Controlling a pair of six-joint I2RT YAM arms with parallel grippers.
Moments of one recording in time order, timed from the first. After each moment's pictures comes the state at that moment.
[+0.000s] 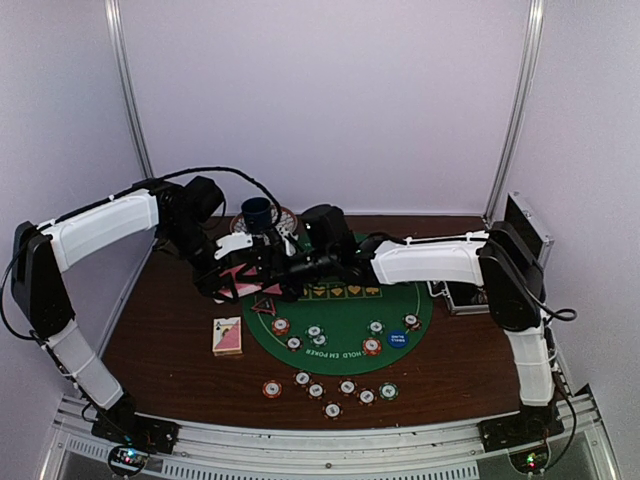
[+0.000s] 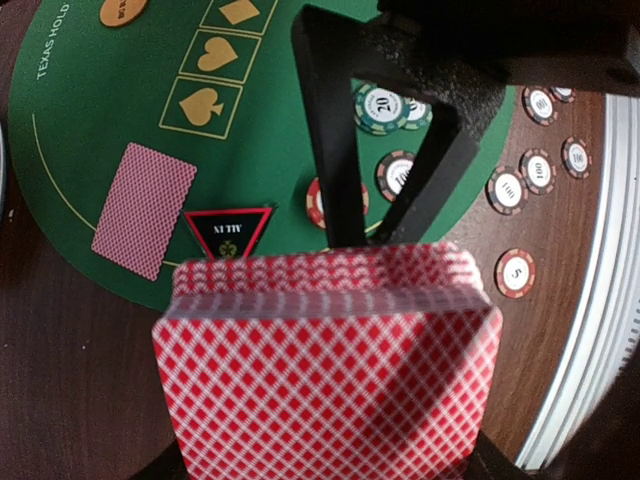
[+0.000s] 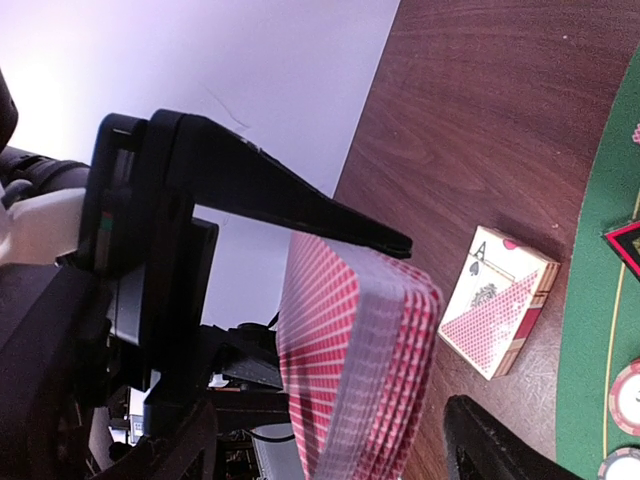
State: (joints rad) left arm -0.49 1.64 1.44 -1.11 0.35 0.74; right arm 0.93 2.15 1.66 0.11 -0.65 1.03
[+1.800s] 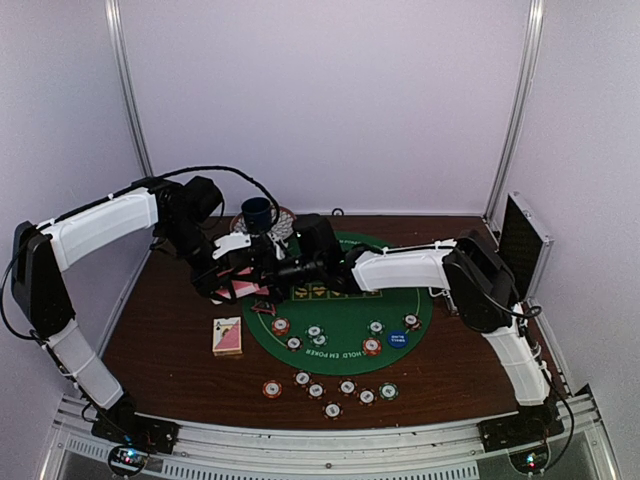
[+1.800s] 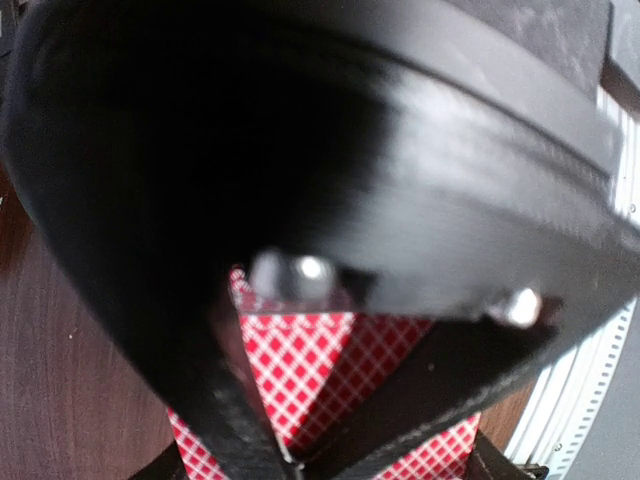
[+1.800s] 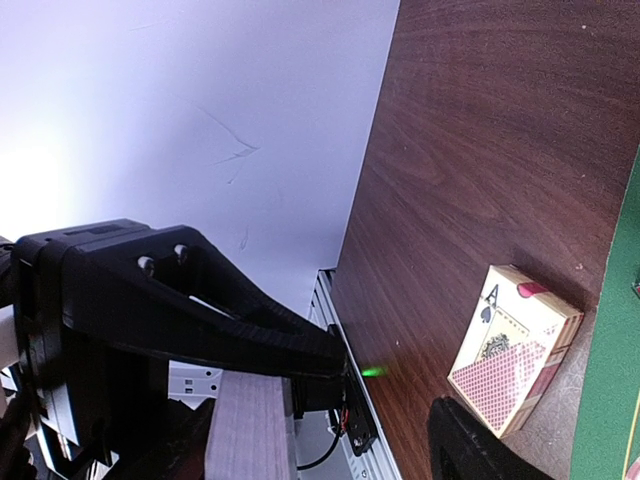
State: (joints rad) left arm -0.48 1.65 1.45 -1.15 0.36 0.73; right arm 0.91 2.35 1.80 0.25 -0.71 1.18
